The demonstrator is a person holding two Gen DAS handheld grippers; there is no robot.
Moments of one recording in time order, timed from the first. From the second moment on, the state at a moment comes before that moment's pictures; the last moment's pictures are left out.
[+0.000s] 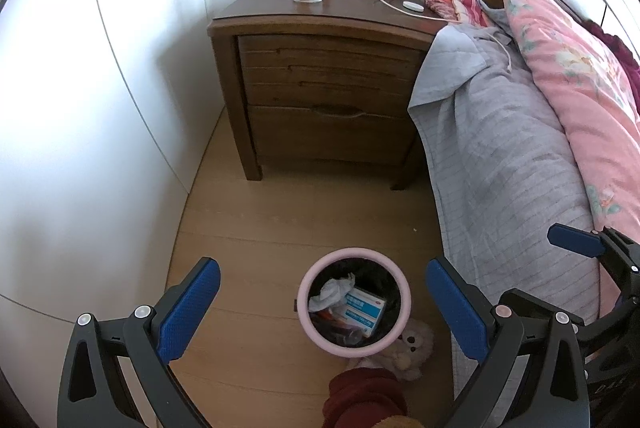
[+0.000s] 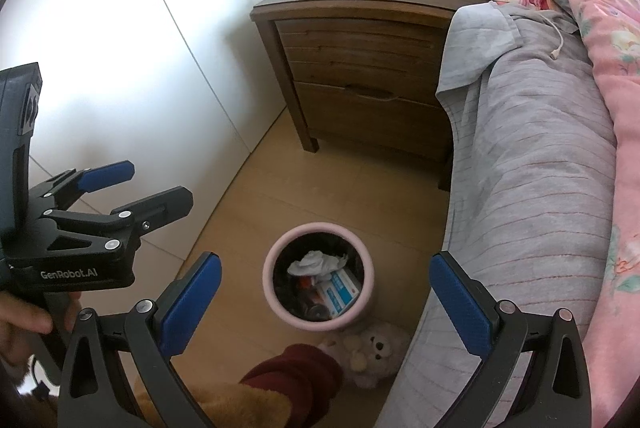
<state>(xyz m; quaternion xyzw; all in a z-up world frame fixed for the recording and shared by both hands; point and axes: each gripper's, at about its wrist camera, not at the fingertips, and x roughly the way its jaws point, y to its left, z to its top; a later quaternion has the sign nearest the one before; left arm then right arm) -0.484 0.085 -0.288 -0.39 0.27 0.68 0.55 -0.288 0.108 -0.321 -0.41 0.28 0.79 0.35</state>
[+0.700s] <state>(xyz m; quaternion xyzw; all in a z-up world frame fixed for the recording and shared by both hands) -0.484 0.085 -0.289 -0.39 0.27 0.69 0.55 -0.289 0.107 -0.322 -0.42 0.27 0.79 0.35</state>
